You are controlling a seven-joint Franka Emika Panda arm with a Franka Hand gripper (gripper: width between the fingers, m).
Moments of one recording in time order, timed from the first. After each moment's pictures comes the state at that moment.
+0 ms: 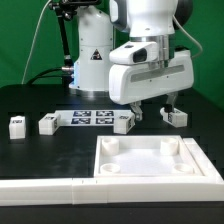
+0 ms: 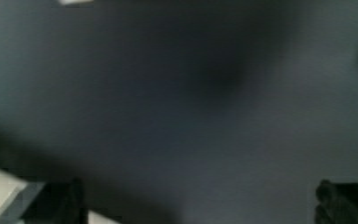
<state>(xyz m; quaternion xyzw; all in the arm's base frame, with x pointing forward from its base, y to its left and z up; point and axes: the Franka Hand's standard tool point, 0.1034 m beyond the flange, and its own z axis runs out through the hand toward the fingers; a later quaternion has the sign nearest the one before) 0.431 0.124 0.046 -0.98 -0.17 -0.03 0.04</state>
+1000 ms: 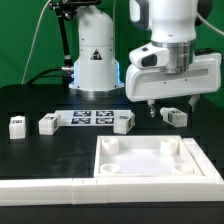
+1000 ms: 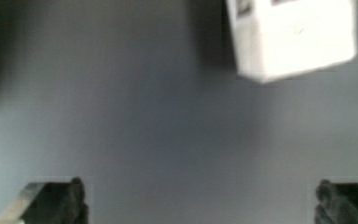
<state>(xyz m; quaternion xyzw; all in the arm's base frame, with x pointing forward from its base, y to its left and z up) 0.404 0.166 0.041 -0.99 -0.05 0.10 0.03</state>
